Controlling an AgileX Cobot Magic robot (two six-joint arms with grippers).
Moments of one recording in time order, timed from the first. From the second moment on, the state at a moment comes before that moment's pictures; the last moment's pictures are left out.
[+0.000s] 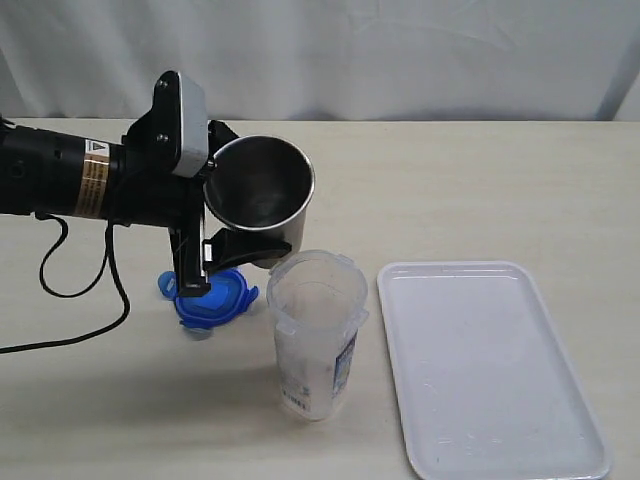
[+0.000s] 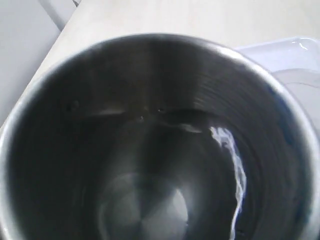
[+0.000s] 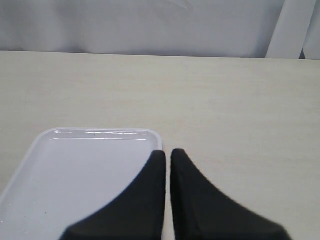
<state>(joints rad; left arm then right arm) -0.31 1.67 -0.87 1.55 -0.81 -0.62 0.00 0.00 0.00 -0.03 0.35 -0.01</state>
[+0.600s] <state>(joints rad) -0.31 1.67 -0.88 1.31 -0.75 -0.57 0.00 0.00 0.00 -0.03 0.35 -0.01</state>
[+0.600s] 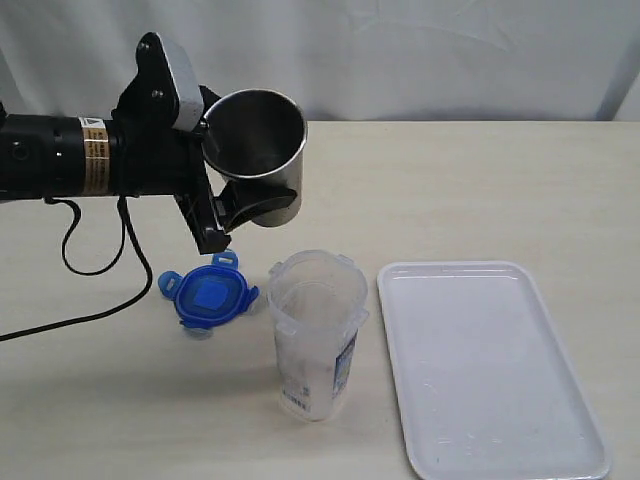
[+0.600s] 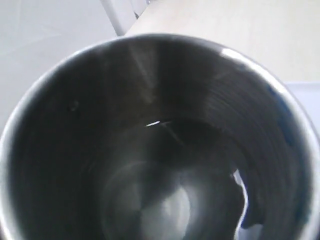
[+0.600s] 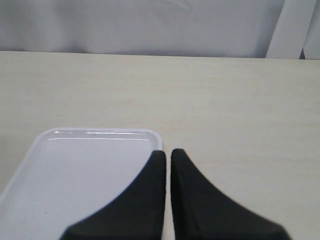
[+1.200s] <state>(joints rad) -0.44 1.67 -0.93 1.31 -0.60 -0.44 0.00 0.00 0.00 -0.03 0.35 -0.01</state>
